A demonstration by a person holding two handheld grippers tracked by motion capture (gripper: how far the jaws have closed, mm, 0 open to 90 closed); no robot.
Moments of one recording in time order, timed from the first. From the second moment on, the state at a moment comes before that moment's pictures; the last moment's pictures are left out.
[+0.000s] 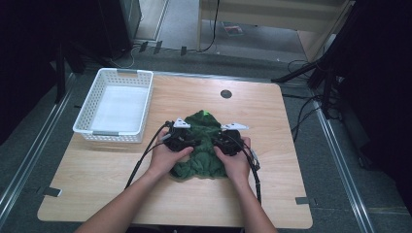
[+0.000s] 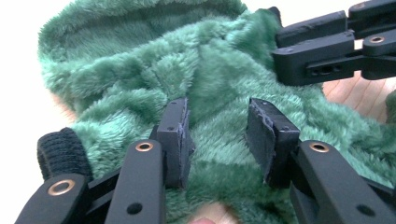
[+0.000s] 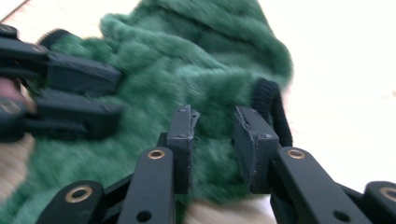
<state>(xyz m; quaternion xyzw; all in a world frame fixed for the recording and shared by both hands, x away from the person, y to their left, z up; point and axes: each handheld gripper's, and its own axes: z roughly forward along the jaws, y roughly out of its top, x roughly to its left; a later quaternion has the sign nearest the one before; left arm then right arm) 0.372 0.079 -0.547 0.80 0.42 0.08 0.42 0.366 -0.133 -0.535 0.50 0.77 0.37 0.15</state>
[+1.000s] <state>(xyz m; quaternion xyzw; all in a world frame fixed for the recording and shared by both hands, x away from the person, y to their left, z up) 0.381 0.080 -0.547 0.78 0.46 0.13 0.41 0.370 -0.112 -0.545 0.51 0.75 0.33 0.25</state>
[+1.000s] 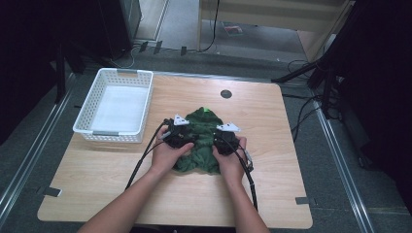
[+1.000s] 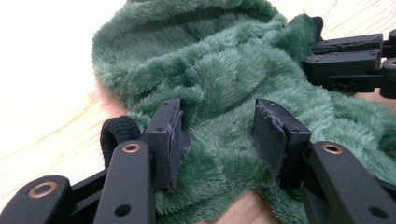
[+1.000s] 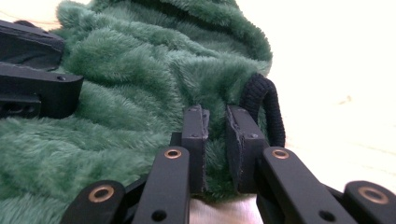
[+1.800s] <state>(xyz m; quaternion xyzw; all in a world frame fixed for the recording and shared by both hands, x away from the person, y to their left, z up) 0.271 0.166 -0.519 0.73 0.44 0.19 0.49 0.302 -0.164 -0.524 0.43 0.77 0.41 0.22</state>
